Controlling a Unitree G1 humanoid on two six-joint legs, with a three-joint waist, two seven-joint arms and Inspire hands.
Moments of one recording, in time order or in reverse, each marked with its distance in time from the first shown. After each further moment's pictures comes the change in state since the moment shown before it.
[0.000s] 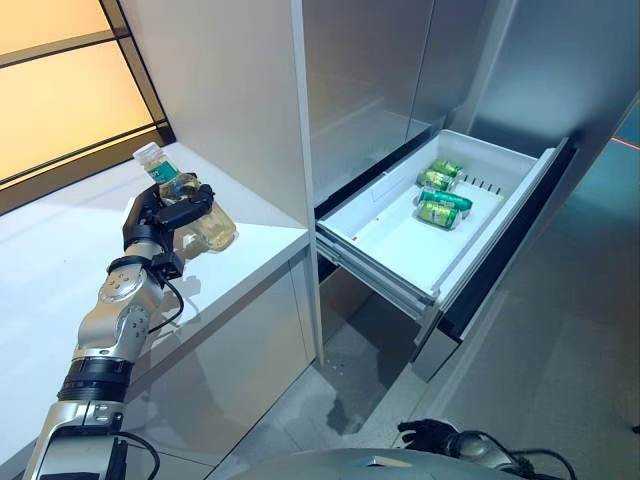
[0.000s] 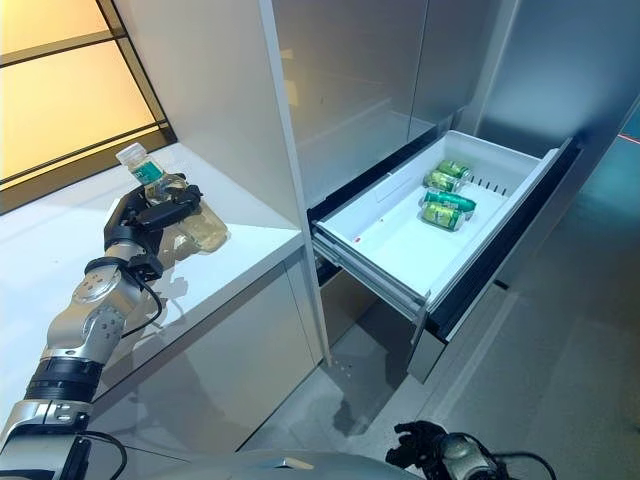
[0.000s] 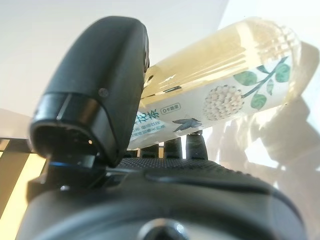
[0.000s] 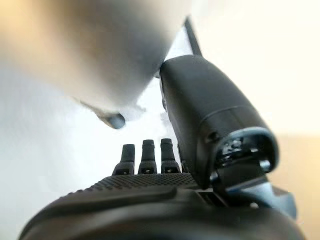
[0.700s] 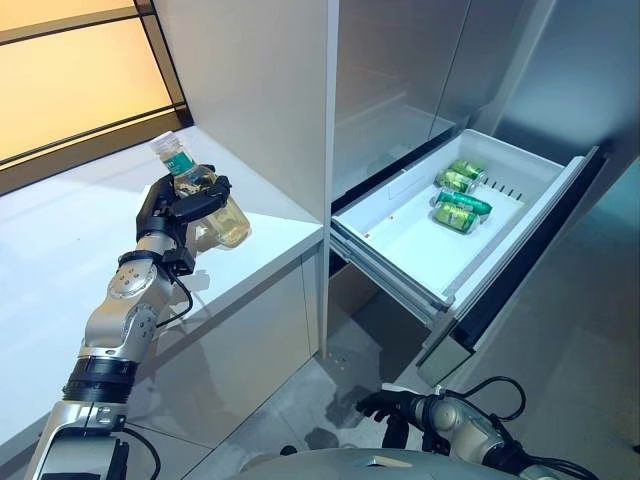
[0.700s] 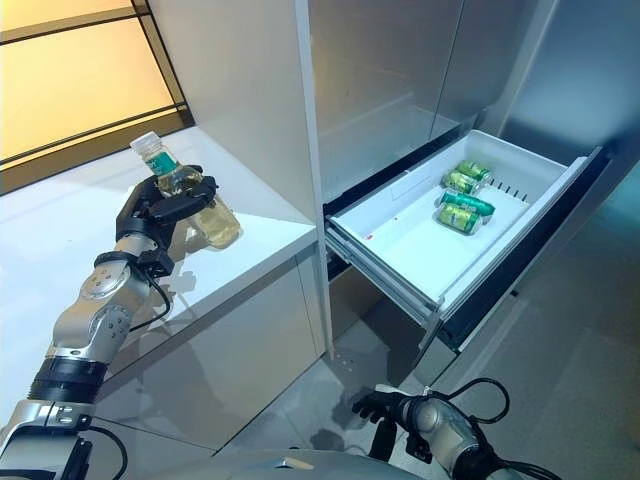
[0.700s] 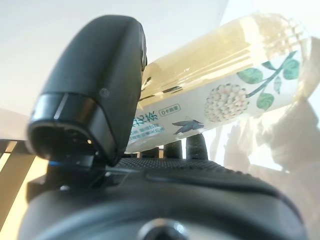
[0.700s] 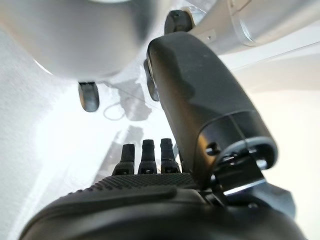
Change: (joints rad) left arm 0.000 0.000 -0.045 -0.095 0.009 -0.006 -0.011; right arm -0.008 -0.068 0.154 -0.386 -0.199 0.013 0.165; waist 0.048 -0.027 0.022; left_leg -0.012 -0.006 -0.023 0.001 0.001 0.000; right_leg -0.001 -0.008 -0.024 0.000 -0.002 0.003
